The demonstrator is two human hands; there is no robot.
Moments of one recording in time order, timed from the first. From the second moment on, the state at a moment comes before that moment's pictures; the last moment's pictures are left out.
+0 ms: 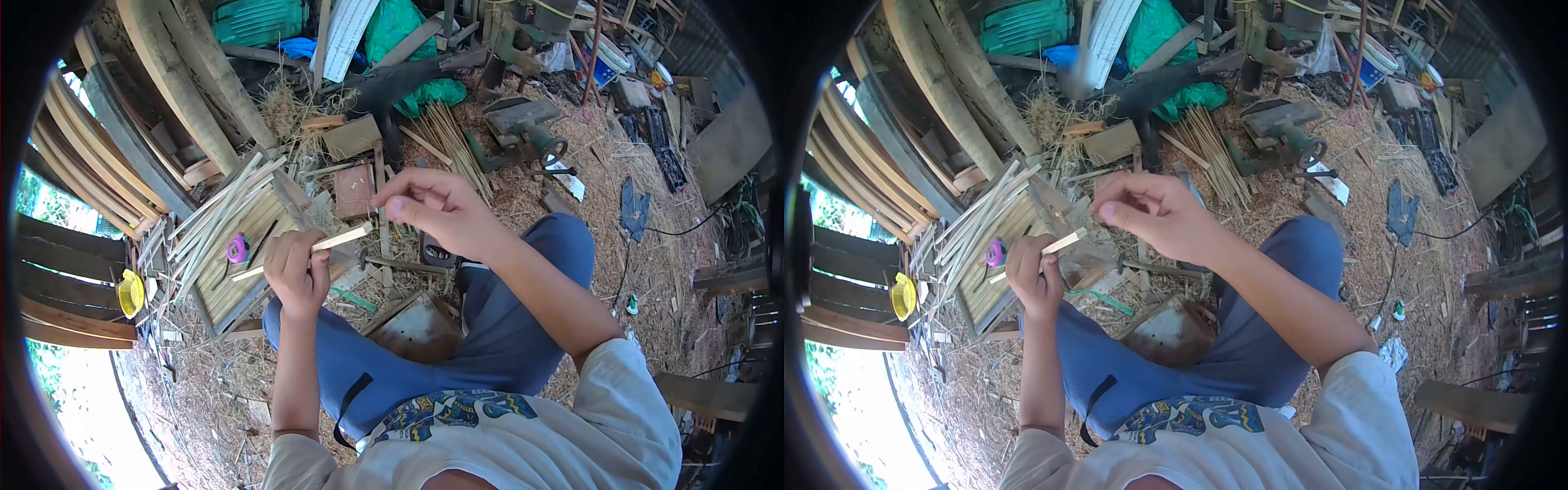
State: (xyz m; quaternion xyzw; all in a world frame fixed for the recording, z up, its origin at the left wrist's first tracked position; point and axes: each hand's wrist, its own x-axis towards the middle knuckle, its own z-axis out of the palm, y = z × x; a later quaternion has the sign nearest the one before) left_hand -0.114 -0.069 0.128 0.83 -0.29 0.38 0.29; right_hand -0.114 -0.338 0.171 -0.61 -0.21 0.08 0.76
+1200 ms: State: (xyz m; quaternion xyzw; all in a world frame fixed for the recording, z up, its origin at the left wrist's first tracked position) left_hand -0.110 -0.062 0.172 0.88 -0.35 0.18 0.27; right_hand -0.112 -0.351 0.152 -0.56 -0.19 0.22 0.78
